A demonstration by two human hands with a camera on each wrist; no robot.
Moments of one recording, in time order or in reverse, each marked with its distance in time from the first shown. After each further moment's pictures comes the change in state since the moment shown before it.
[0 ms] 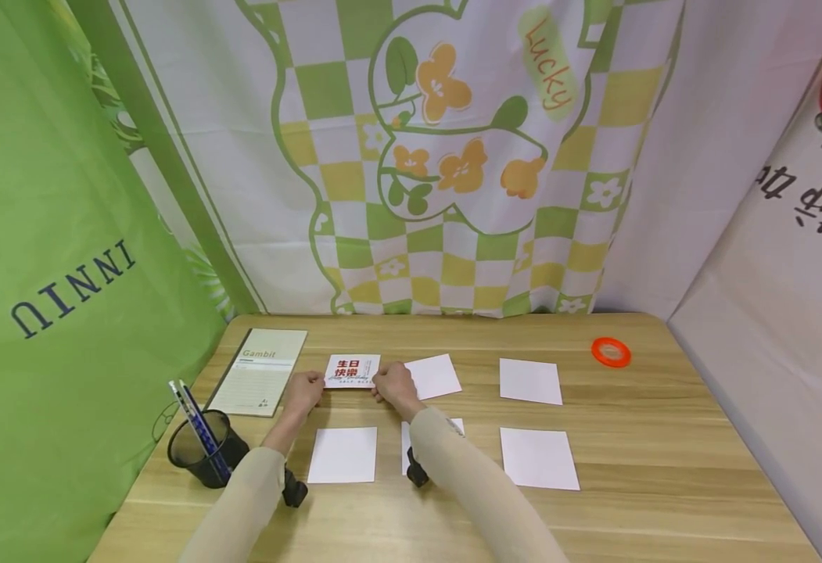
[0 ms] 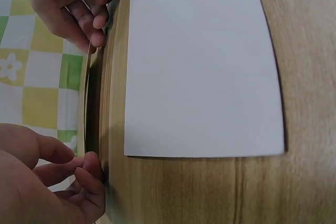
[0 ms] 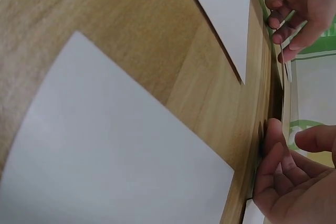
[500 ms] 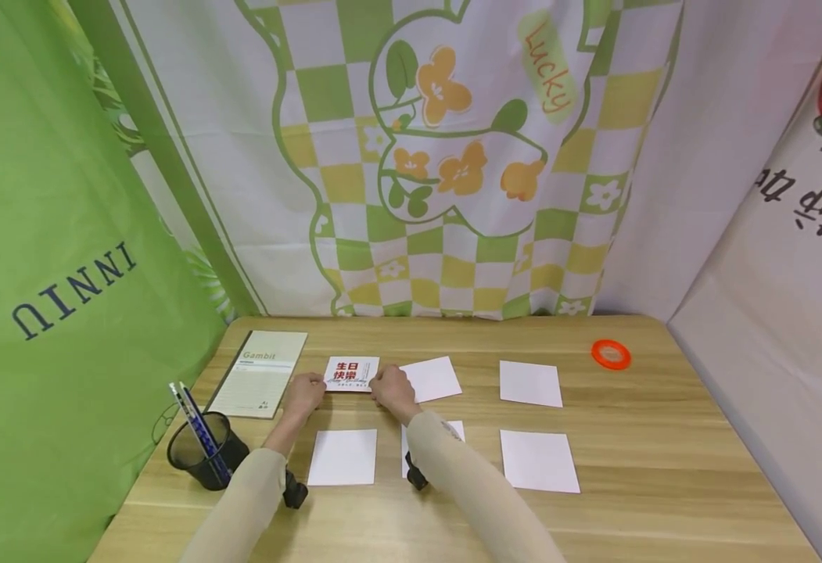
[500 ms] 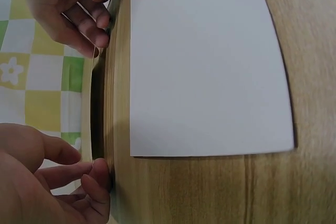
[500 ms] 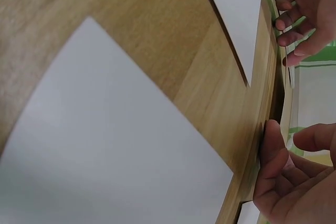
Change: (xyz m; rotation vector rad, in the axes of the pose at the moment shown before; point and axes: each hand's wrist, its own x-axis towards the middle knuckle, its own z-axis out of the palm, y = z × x) left_hand -0.003 0.006 -0.002 0.114 -0.024 0.004; right_hand -0.011 -0.007 0.000 -0.202 -0.006 -0.057
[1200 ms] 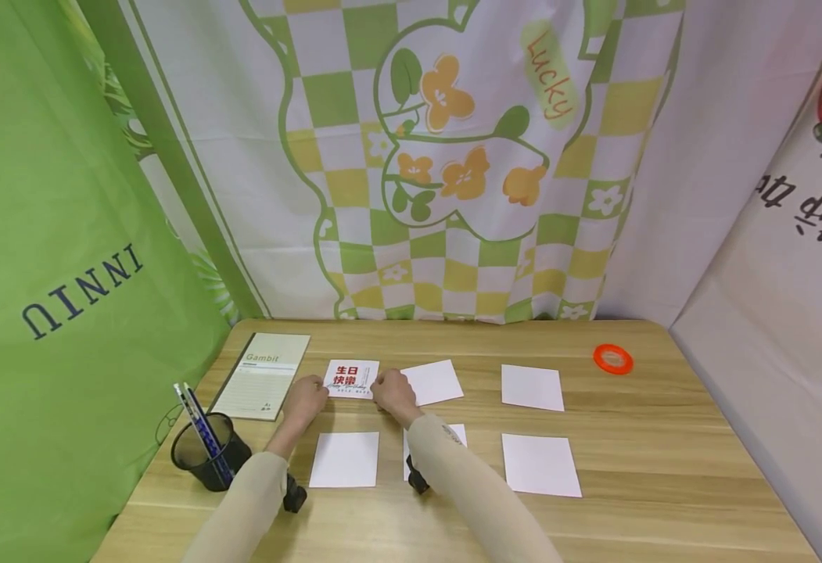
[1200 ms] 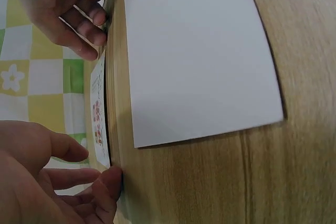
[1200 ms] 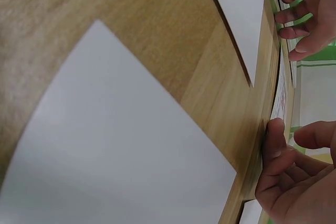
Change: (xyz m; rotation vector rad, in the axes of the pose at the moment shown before) left_hand -0.006 0.000 -0.003 0.090 0.006 0.063; right_hand -0.005 0.001 0.002 -0.035 -0.007 -0.063
